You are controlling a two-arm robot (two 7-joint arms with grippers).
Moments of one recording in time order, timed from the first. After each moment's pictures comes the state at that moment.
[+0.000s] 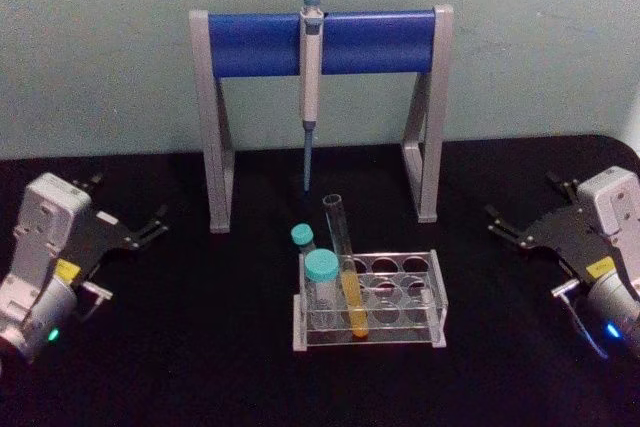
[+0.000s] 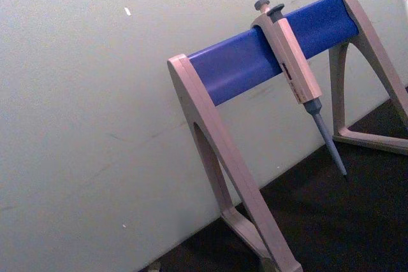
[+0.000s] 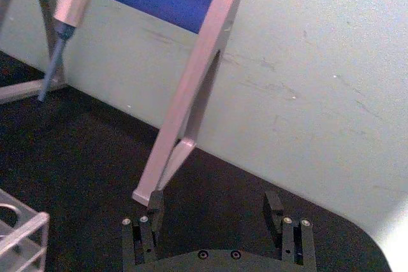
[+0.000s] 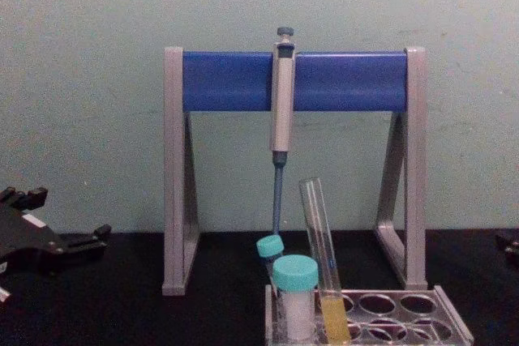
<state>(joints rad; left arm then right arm) -0.20 0.60 0.45 -1.41 -0.25 -0.12 0.03 0.17 0.60 -0.43 -1.44 0.26 -0.12 -0.01</state>
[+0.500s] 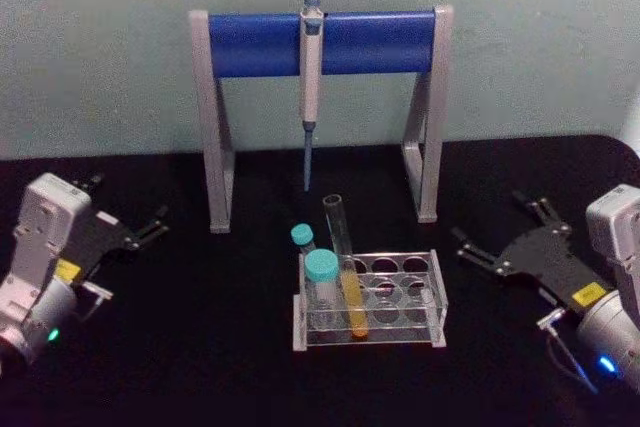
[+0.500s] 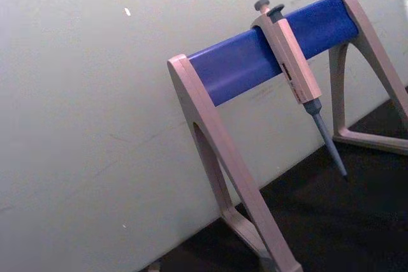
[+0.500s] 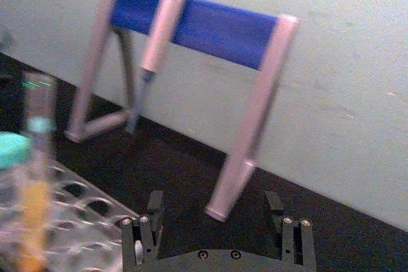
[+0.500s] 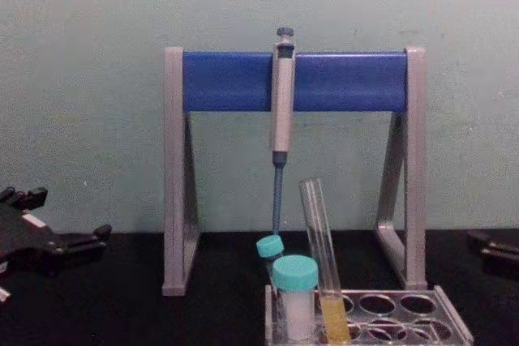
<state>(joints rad) -0.20 0.60 0.45 -1.41 -0.25 -0.12 0.03 0.03 0.63 -0.38 -1.65 0.35 -0.11 0.09</state>
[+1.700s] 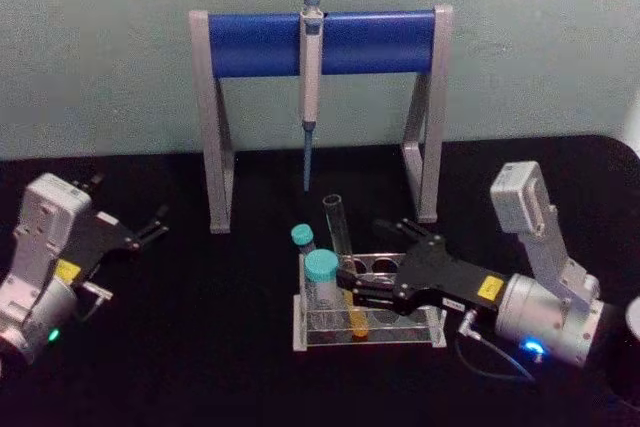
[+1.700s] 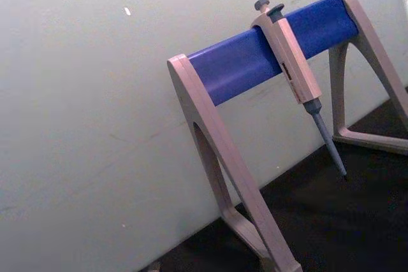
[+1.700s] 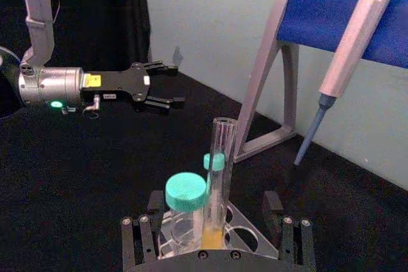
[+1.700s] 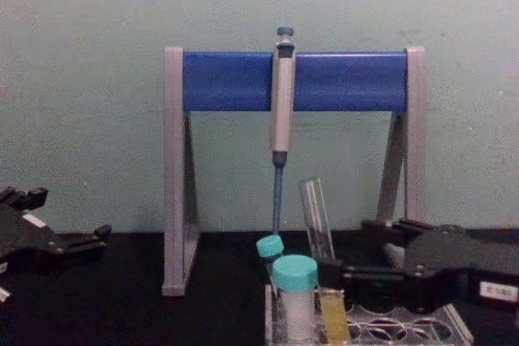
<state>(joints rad) -0.20 0.60 0.45 -1.41 -0.25 -0.12 0.03 0.23 0.53 -0.49 -1.53 0.47 0.03 0.57</state>
